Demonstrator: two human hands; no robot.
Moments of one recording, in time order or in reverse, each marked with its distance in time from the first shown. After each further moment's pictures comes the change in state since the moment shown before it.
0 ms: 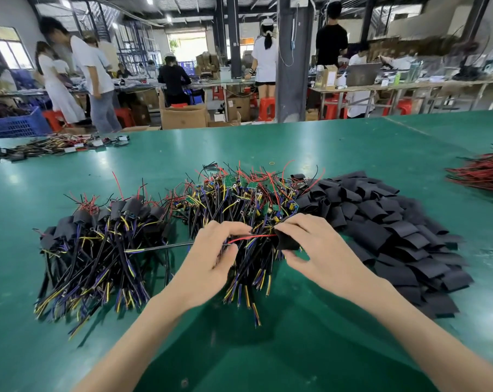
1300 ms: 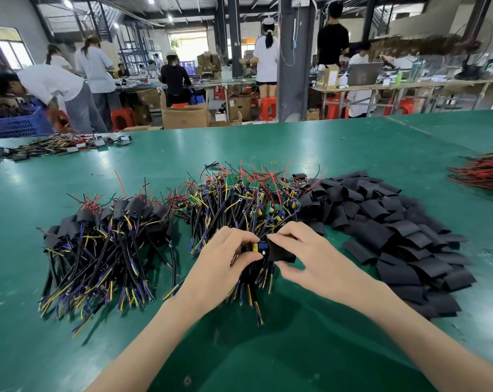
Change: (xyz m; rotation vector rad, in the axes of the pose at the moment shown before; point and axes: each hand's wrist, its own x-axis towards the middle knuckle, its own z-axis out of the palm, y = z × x) left_hand -0.001 0.005 0.017 0.146 0.082 0.021; right_hand -0.006 -0.008 0.008 0.177 -0.081 -0.040
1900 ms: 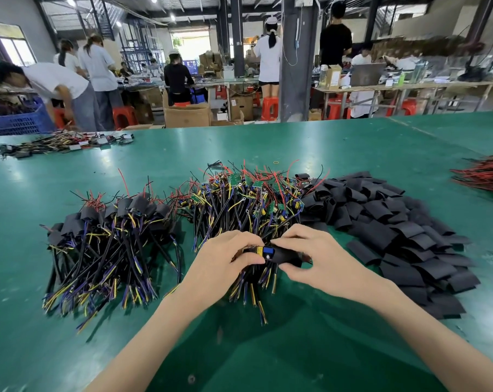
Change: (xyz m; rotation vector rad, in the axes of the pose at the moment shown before) left_hand 0.004 -0.003 -0.006 -0.089 -0.098 -0.053; right_hand 0.004 0.004 -0.004 0.170 -0.042 0.046
